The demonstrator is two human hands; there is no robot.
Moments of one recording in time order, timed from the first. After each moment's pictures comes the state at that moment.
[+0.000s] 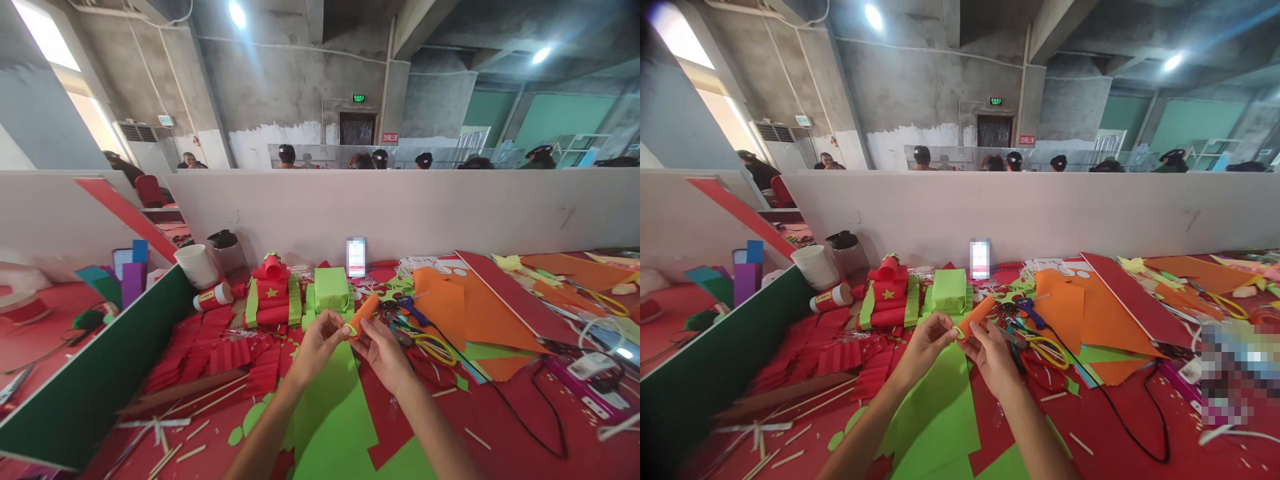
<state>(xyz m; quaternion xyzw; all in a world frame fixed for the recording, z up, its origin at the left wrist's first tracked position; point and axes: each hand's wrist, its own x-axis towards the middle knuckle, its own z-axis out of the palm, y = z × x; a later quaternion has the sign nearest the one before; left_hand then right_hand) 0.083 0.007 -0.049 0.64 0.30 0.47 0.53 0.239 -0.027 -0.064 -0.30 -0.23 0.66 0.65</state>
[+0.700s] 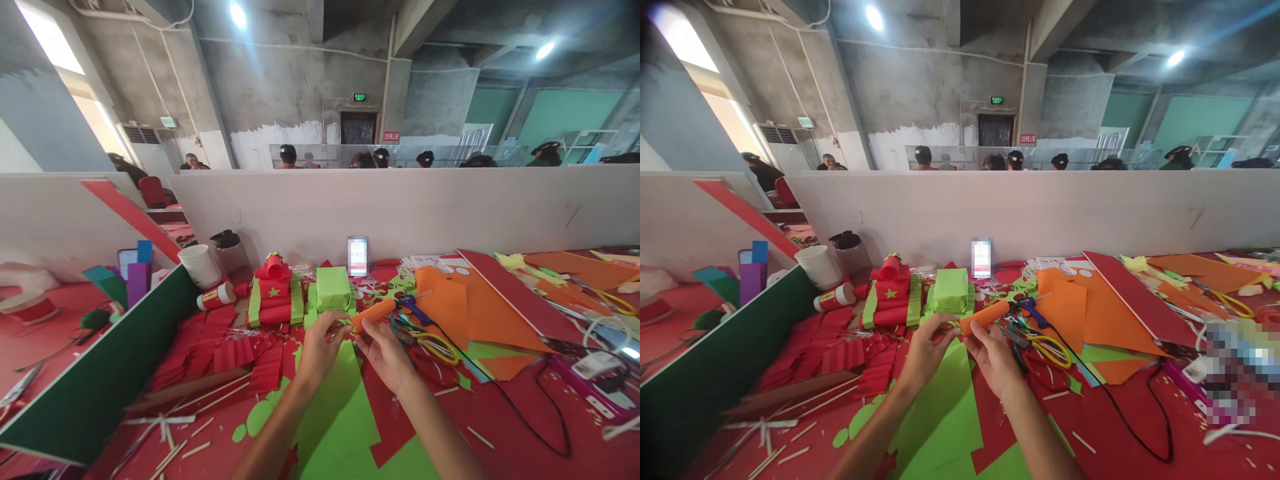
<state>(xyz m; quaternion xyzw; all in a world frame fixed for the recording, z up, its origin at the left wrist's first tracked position) 0.087 0.002 -0.056 0.71 0.37 0.50 0.34 0.236 -0.030 -0.063 -0.29 -0.19 0.65 0.67</state>
